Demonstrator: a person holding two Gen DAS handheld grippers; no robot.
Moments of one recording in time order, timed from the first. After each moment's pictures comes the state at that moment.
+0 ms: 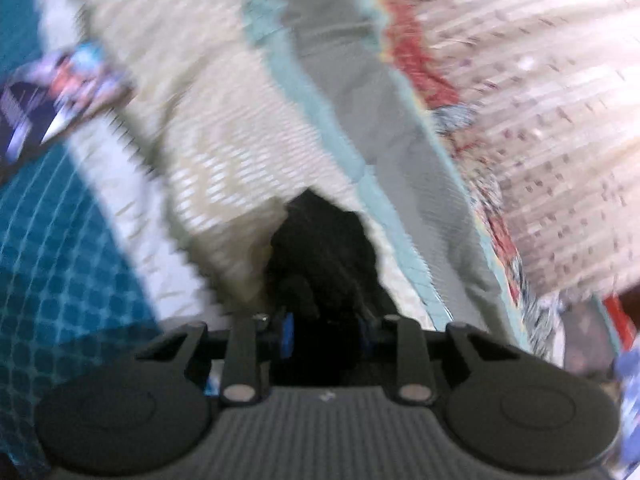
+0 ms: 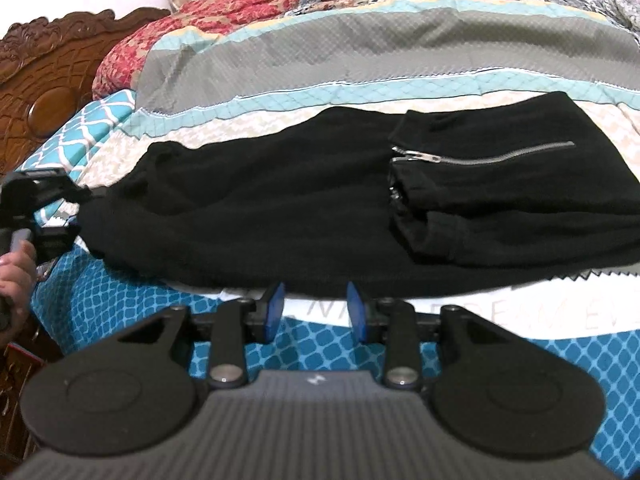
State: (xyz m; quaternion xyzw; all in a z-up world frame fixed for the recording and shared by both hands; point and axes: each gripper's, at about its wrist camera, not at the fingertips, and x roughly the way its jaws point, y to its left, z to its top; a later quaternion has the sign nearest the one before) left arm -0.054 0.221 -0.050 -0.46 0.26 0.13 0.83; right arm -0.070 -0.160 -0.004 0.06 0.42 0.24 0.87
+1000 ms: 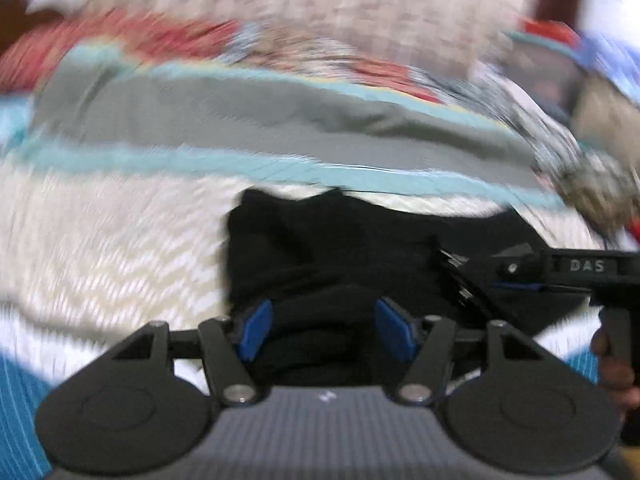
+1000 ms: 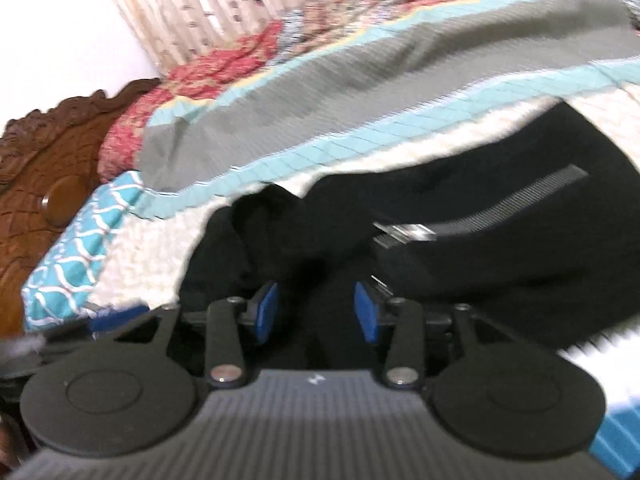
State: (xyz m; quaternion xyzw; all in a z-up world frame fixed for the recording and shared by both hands) left arm -0.025 0.054 0.001 -0.12 0.36 0.01 0.93; right arm -0.007 -0.164 0.018 0.16 0.38 0.28 0.87
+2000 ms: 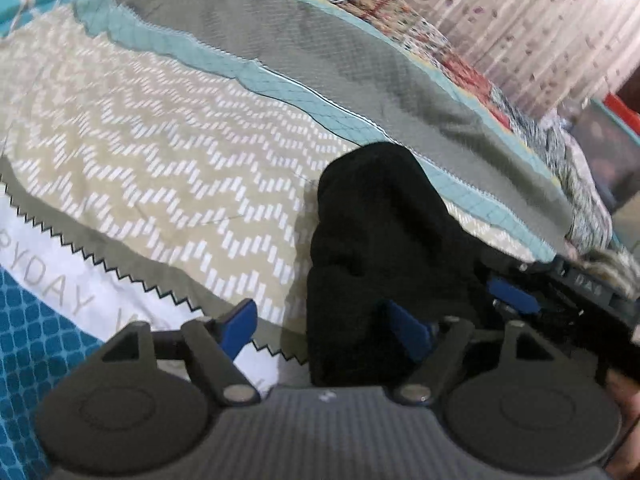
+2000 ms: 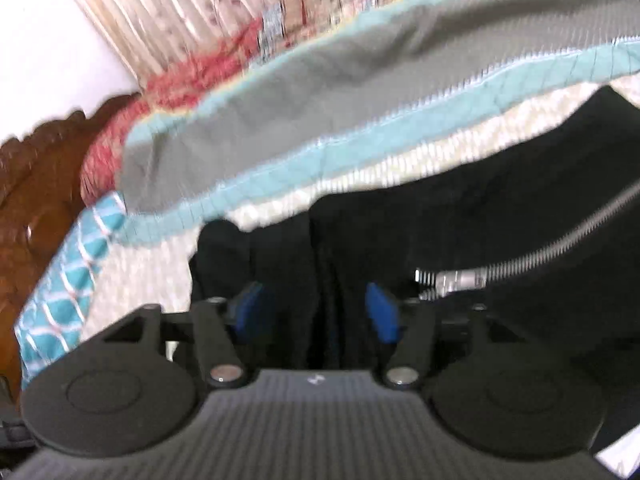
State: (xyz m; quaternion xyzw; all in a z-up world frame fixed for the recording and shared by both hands) left arm -0.002 0.102 -0.039 -0.29 0.40 0.05 0.87; right arm 0.032 -0.139 -0.017 0.21 0.41 0.24 0.86
